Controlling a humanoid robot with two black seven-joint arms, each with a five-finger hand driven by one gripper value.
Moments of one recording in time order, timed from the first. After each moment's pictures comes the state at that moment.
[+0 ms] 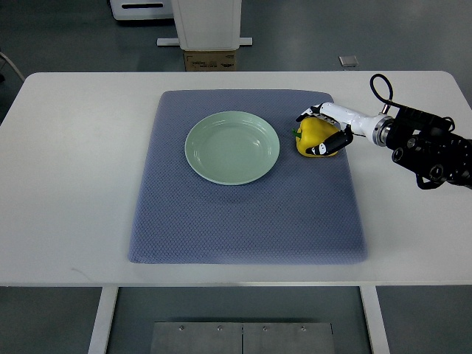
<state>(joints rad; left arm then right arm) -0.02 0.00 -0.17 -0.22 0.04 0.15 0.01 1.25 -0.20 -0.50 0.54 -0.52 0.00 0.41</state>
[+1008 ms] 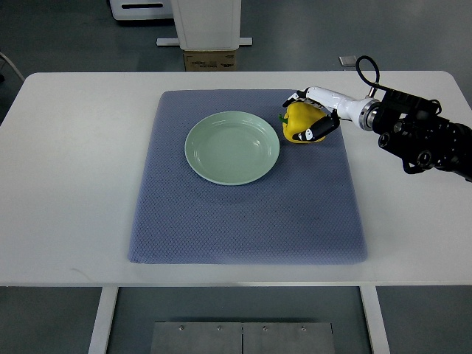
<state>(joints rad) -0.02 0.00 -0.17 -0.22 0.04 0.15 0.01 1.32 -0.15 -0.50 0.54 -0.52 0.00 0.37</state>
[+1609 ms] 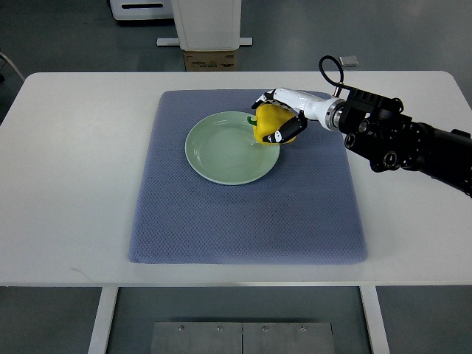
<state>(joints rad) -0.02 0.00 -0.17 -0.22 0.04 0.15 0.01 1.33 -0.04 -0.50 0.51 -0.52 0.00 0.34</state>
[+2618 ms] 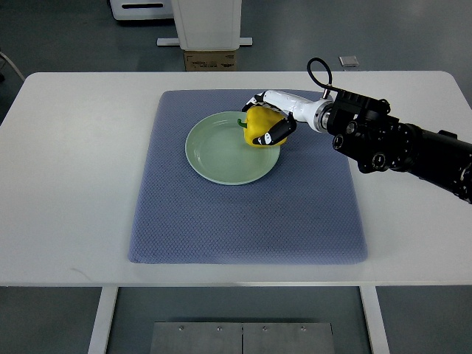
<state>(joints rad) -0.02 0.00 -0.17 -0.22 0.04 0.15 0.01 1.34 0.00 -0.48 0.51 -0.51 0.00 0.30</state>
